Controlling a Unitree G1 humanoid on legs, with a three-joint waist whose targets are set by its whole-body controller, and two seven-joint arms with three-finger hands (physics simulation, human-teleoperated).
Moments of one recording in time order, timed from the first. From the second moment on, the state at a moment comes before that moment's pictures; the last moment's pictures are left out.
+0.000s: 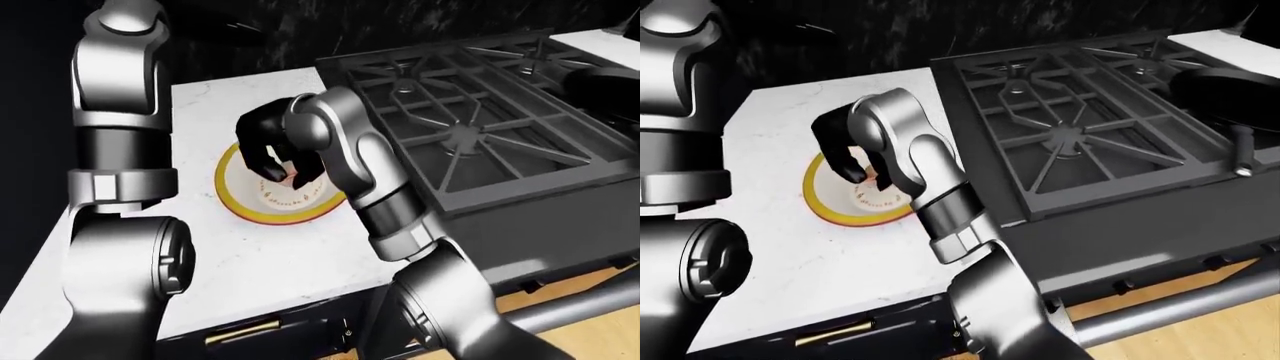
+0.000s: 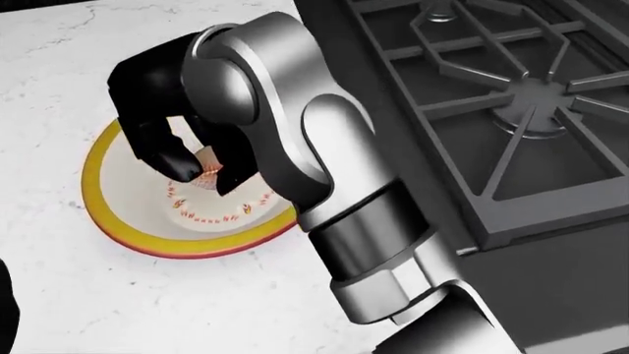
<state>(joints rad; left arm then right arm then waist) -1.37 0.41 0.13 0.54 0.12 0.66 -0.06 -1.25 0.13 0.15 0.53 -1.13 -0.12 1.03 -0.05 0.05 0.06</state>
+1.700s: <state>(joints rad) -1.35 0.43 0.14 0.58 0.13 0.64 -0.07 -1.58 -0.23 -0.11 1.06 -0.49 0.24 0.54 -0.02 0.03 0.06</state>
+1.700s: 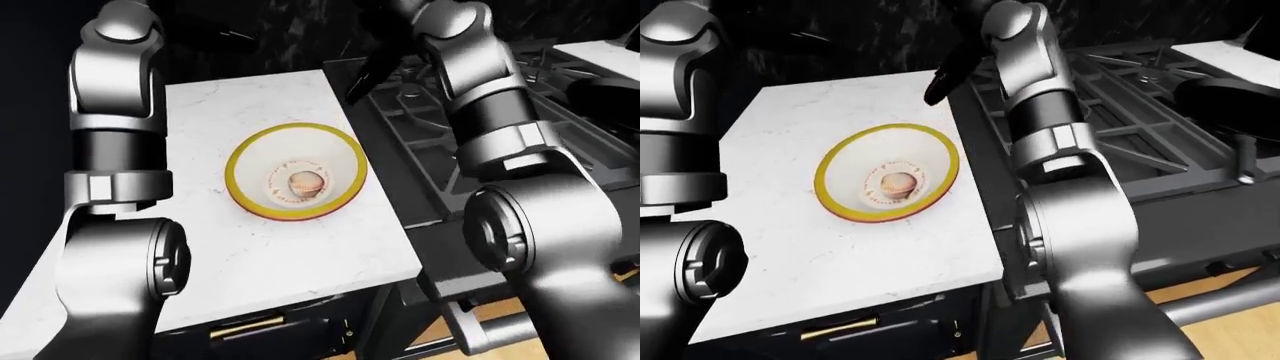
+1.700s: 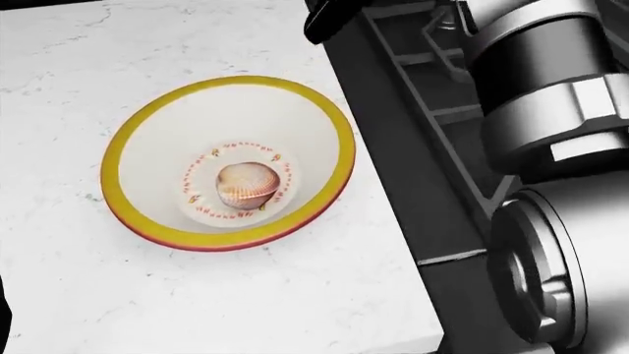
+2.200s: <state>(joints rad) -1.37 0.42 0.14 0.55 0.13 0.67 -0.07 -1.56 -0.35 -0.12 1.04 -0.19 0.36 0.38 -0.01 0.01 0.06</state>
